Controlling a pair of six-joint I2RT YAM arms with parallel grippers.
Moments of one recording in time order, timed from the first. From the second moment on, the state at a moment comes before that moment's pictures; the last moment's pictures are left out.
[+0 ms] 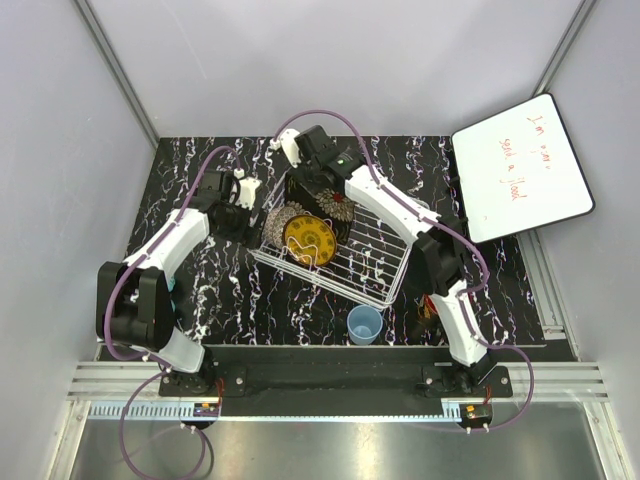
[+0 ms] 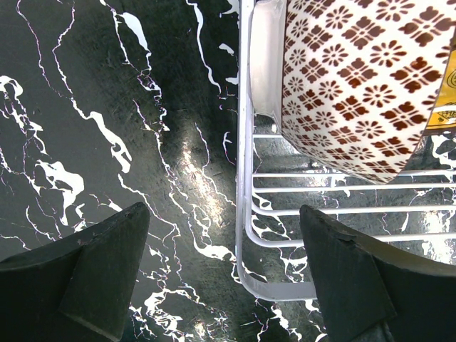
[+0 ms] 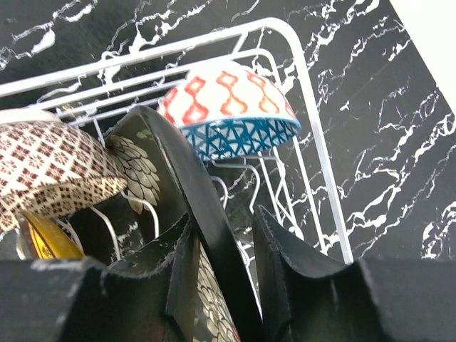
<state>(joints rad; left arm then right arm) -0.17 1.53 1.11 -0.63 0.18 0.19 0.72 2.25 2.20 -0.70 0.12 -0.29</state>
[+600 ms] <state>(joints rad) -0.17 1.53 1.10 -0.63 0.18 0.19 0.78 2.26 2.20 -0.70 0.20 -0.24</state>
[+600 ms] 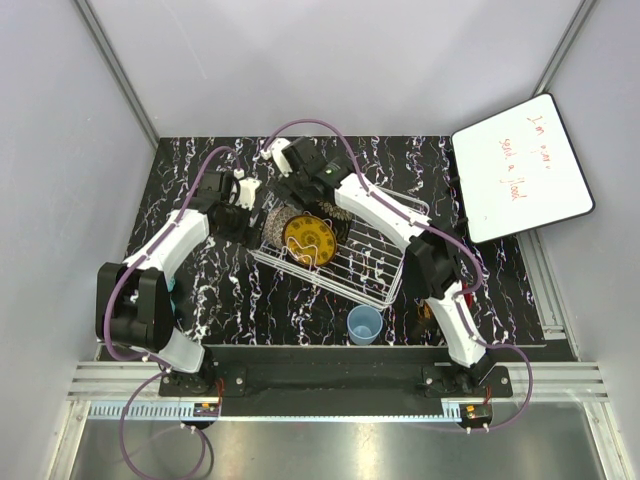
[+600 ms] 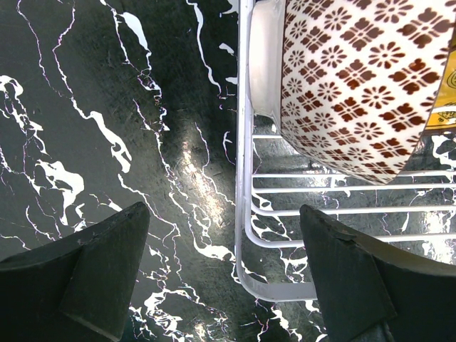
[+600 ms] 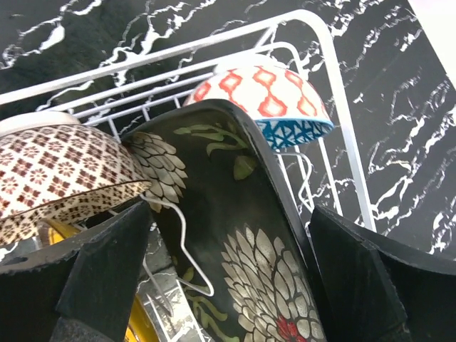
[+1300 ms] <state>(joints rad) -0.17 1.53 1.10 -0.62 0.18 0.19 0.73 2.02 2.16 -0.78 0.40 -0.07</state>
